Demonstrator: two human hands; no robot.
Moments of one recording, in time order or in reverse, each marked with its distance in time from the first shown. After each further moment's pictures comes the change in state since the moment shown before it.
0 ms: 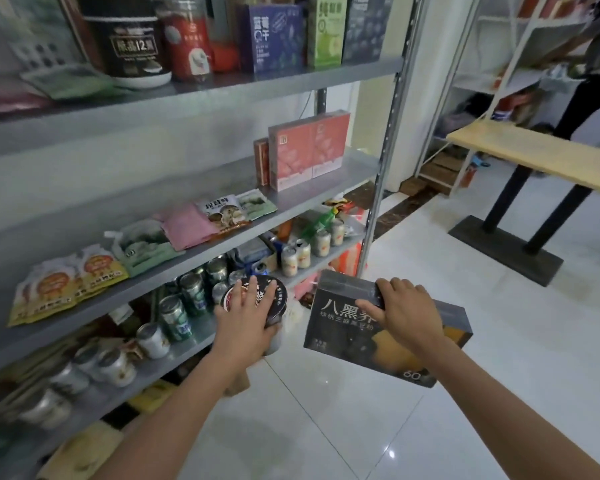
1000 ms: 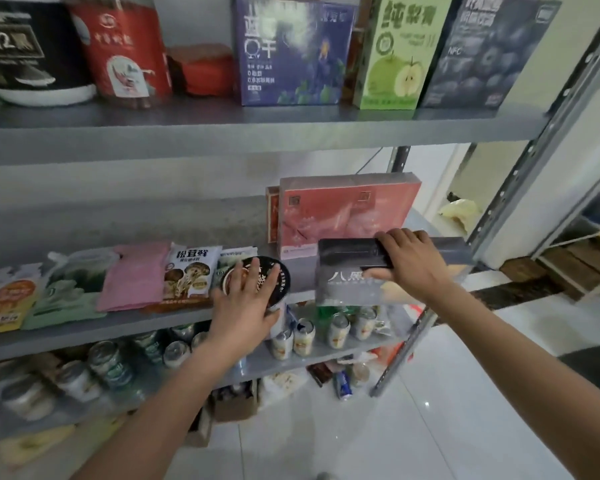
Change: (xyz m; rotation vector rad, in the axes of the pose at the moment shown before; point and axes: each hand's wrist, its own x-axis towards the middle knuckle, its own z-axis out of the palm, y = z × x) left_hand 0.322 0.061 -0.051 -0.058 0.049 -0.398; right_hand 0.475 0.142 0.087 0.044 0.181 -0.665
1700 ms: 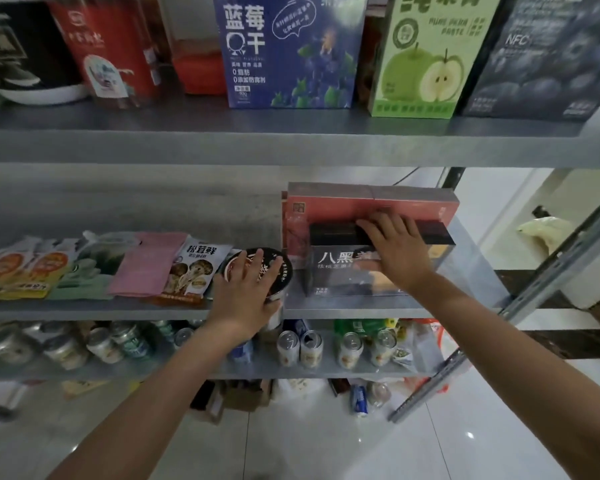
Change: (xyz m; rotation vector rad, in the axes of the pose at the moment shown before) left_hand 0.056 0.037 -0.020 0.078 -0.103 -0.235; right_hand 0.097 0.040 0.065 0.058 0.146 -0.208
